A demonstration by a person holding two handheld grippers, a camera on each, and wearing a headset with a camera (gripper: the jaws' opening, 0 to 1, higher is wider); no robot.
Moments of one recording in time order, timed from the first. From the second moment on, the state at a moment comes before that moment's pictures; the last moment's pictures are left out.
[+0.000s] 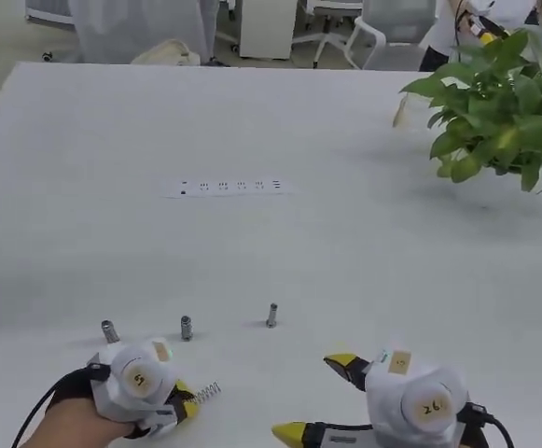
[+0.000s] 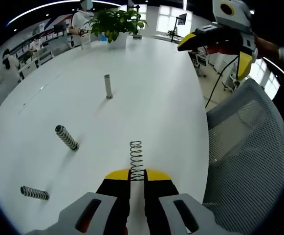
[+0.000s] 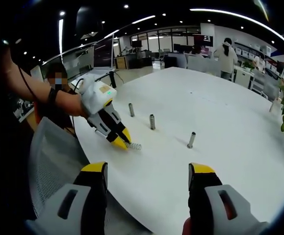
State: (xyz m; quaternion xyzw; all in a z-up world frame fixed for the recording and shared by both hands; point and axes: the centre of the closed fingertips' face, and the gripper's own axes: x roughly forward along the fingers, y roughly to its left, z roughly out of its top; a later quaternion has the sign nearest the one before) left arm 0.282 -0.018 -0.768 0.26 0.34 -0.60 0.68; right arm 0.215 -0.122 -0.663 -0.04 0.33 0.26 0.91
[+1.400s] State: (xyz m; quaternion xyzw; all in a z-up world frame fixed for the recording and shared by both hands) left arm 0.290 0.066 -0.686 0.21 0.27 -0.54 0.77; right arm 0.237 -0.069 -0.638 -0.04 0.30 0.32 0.90
